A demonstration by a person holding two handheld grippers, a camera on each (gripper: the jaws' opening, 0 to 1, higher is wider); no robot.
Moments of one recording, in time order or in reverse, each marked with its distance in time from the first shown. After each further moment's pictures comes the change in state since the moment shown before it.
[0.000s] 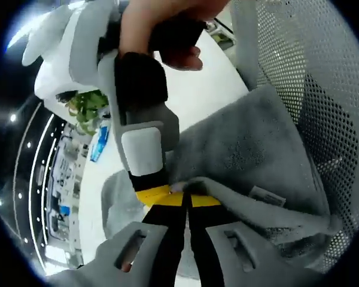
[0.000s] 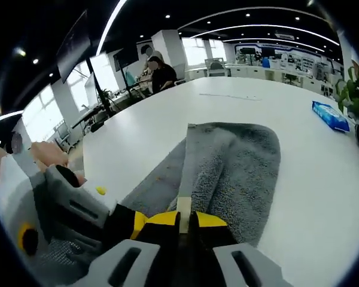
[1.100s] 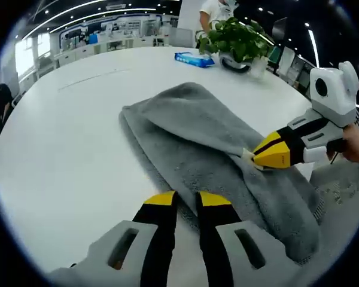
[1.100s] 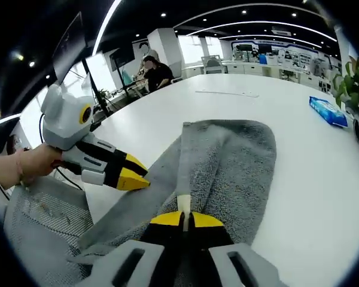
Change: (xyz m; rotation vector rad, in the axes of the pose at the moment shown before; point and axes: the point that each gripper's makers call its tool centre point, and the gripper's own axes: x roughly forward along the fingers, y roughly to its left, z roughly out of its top) left arm -0.026 0.028 -0.119 -1.398 0.102 0.089; right arm -0.004 -0.005 0.000 0.012 0.007 -0.015
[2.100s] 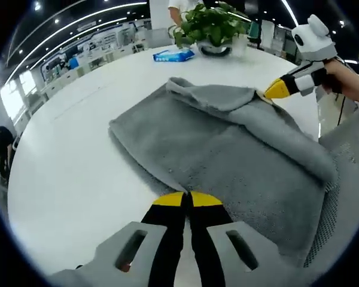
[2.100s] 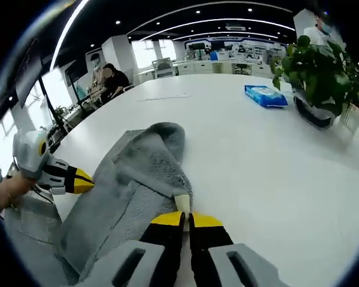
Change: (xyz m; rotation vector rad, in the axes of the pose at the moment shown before) left arm 0.004 -0.007 -0.001 0.246 0.025 0.024; right arm -0.073 -0.111 -0.017 0.152 0.012 -0.321
